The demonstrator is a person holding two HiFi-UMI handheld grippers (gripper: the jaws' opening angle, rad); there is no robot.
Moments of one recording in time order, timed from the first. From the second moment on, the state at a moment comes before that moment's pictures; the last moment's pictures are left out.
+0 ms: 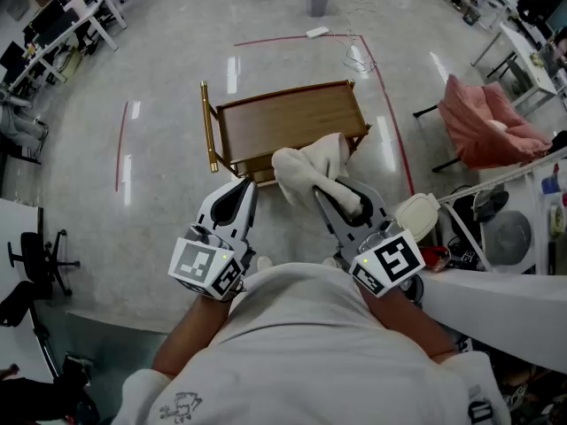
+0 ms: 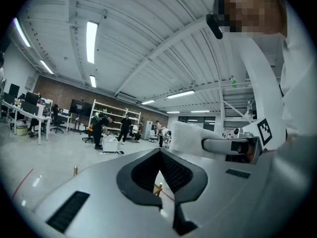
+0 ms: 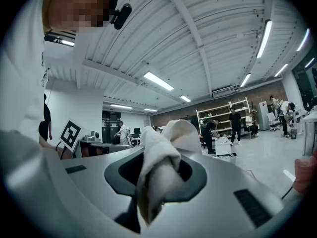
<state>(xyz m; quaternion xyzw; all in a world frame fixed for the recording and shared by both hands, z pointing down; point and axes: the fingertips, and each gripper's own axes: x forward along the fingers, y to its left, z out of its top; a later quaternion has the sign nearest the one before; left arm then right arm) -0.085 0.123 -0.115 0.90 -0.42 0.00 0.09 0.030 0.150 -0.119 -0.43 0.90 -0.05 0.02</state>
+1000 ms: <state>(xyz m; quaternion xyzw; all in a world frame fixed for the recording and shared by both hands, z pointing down) -0.040 0.108 -0.064 0.88 -0.46 0.01 0.11 0.110 0.143 -0.049 -0.40 0.91 -0.09 -0.03</state>
